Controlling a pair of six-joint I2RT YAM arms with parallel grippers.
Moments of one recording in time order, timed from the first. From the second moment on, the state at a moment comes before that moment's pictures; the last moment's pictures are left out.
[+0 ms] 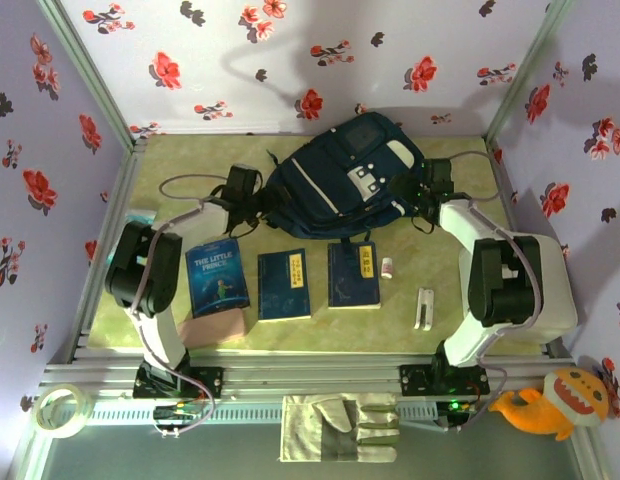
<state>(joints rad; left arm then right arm) -0.42 1.85 1.19 -0.12 0.18 -0.90 0.10 1.69 1.10 -0.23 -0.06 0.69</state>
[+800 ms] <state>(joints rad) -0.24 2.06 1.50 -0.27 0.19 -0.76 0.32 1.90 1.12 -0.09 -0.16 0.89</state>
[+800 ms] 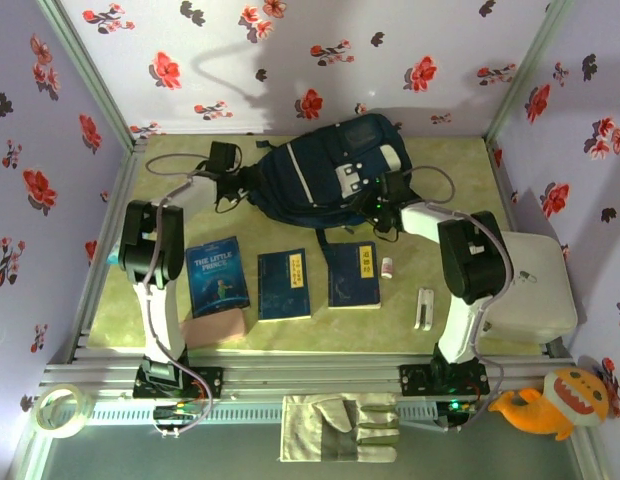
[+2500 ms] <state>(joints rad) -0.60 1.69 1.16 -0.14 0.16 -0.53 0.43 1.82 1.14 0.10 -0.22 1.26</state>
